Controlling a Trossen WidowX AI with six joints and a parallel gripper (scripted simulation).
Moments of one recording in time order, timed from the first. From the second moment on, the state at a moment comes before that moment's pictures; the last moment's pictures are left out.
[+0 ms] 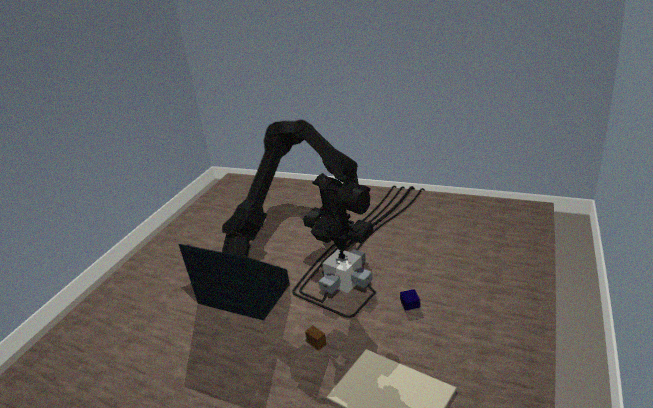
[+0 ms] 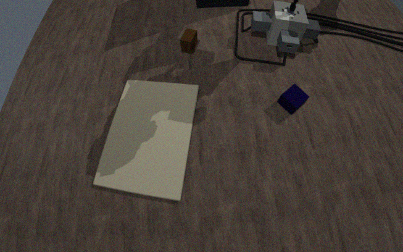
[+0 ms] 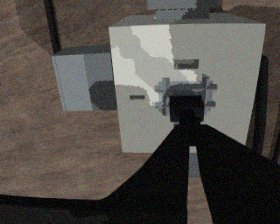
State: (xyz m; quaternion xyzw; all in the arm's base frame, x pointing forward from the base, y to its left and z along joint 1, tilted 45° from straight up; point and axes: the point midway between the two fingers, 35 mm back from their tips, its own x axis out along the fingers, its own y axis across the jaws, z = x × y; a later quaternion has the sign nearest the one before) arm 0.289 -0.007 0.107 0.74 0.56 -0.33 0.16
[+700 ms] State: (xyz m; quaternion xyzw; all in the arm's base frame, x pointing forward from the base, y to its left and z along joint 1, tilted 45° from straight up) arm 0.290 -0.005 0.106 0.74 0.56 -0.33 0.16
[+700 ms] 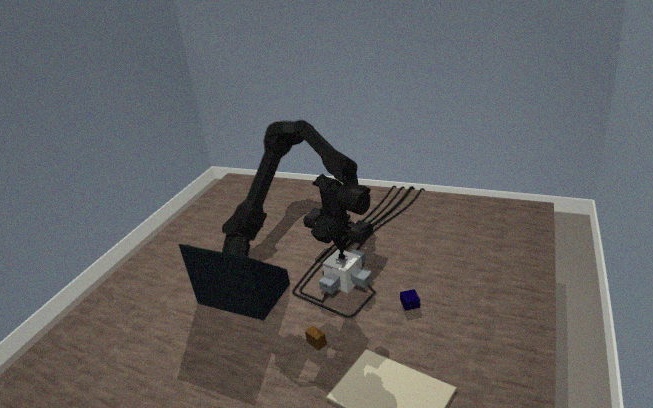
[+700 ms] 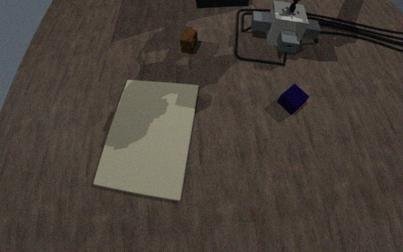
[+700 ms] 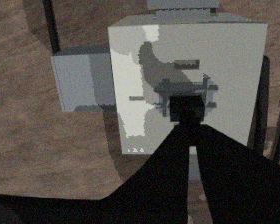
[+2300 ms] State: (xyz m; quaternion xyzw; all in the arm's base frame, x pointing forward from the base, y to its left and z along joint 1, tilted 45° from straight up) arm 0.290 -0.004 0.104 0.75 0.56 -0.33 0.15
